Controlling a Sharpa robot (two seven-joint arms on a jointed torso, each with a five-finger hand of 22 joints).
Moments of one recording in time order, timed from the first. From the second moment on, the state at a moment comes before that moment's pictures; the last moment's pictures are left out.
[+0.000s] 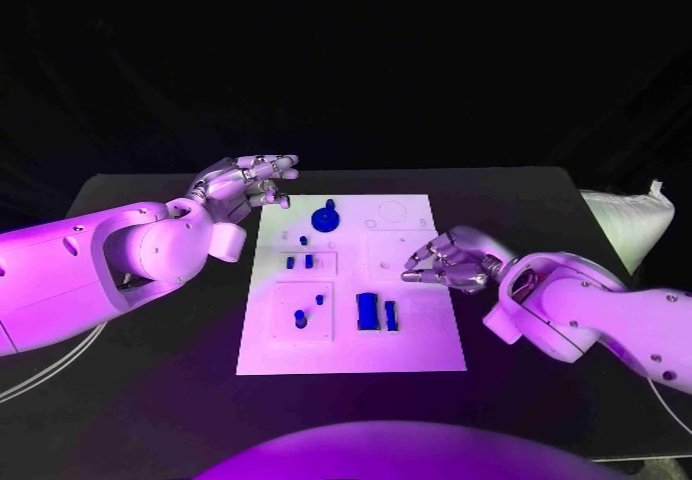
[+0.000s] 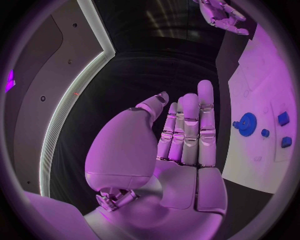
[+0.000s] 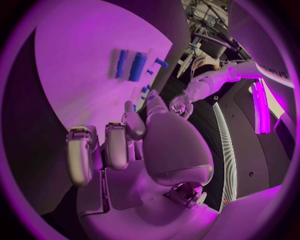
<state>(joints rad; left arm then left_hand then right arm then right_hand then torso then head) 1.22 -0.97 -0.07 1.59 0.14 -0.17 0.34 1.32 -0.12 0.37 0.02 0.16 1.01 0.18 0.15 0.07 1.02 0.10 0.41 0.17 1.14 0.02 1.05 0.42 0.17 1.21 0.12 0.53 0.77 1.03 -1.01 0.00 1.82 -0.97 -0.39 -0.16 1.33 0.00 -0.08 0.13 0.16 1.05 0.11 0.10 0.35 1.30 0.02 0.76 1.20 1.45 -0.05 1.24 1.18 0.05 1.46 0.05 1.36 1.31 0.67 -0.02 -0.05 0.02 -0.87</state>
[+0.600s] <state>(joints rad) 1.16 -0.77 -0.07 1.33 0.17 -0.21 0.42 1.32 -0.11 0.38 0.03 0.14 1.02 0.19 0.09 0.07 1.06 0.15 0.14 0.06 0.98 0.13 0.29 0.08 0.17 0.83 0.25 0.10 0.42 1.10 -0.80 0.03 1.36 -0.25 -0.39 0.27 1.54 0.04 -0.04 0.12 0.12 0.98 0.14 0.07 0.19 1.12 0.13 0.06 0.20 1.12 0.09 0.08 0.27 0.18 1.10 0.19 0.09 0.49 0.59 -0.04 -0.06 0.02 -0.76</state>
